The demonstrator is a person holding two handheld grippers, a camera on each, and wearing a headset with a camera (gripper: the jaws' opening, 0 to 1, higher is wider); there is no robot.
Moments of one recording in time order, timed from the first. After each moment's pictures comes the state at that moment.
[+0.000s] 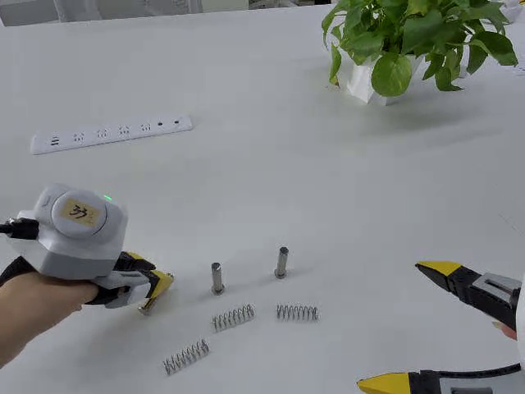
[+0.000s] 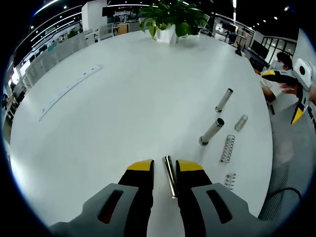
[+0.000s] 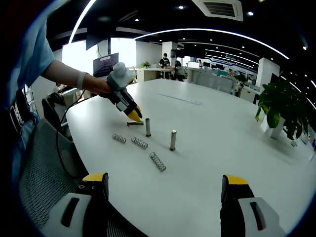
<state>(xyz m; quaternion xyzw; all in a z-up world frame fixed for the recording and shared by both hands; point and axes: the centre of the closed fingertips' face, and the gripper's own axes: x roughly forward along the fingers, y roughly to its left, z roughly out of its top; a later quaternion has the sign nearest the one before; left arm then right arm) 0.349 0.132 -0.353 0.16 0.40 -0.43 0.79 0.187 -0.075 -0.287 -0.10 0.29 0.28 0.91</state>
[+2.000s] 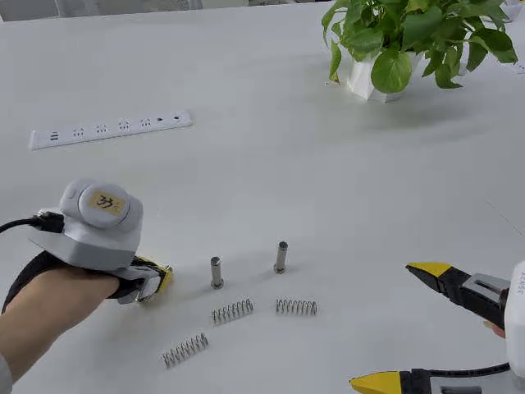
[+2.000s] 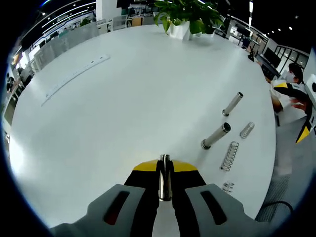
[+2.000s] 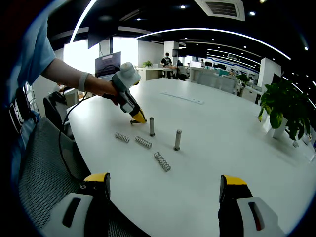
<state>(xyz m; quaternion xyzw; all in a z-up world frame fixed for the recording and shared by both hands) 0.346 0.132 -0.359 0.14 0.43 -0.38 0.81 0.185 -0.065 -0.290 -0.10 0.29 0.28 0.91</state>
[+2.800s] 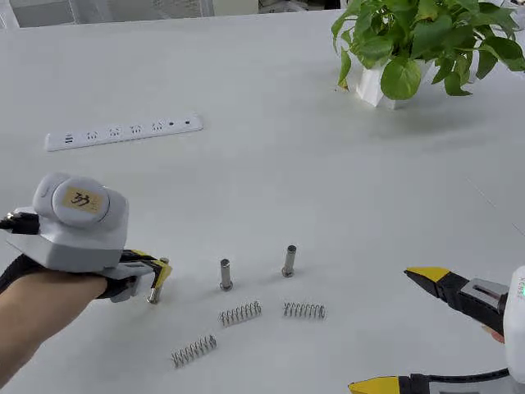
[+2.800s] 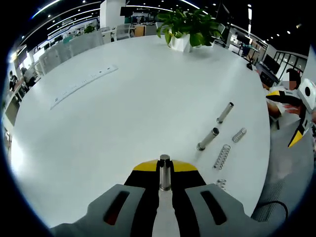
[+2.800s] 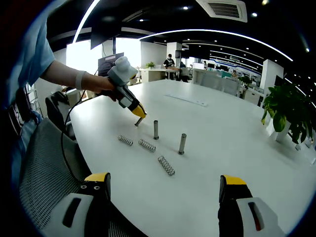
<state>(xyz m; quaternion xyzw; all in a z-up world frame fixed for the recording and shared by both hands) 0.343 0.145 -0.331 0.12 0.40 -0.38 0.83 0.187 -0.053 -0.288 -0.10 0.28 0.30 0.91</state>
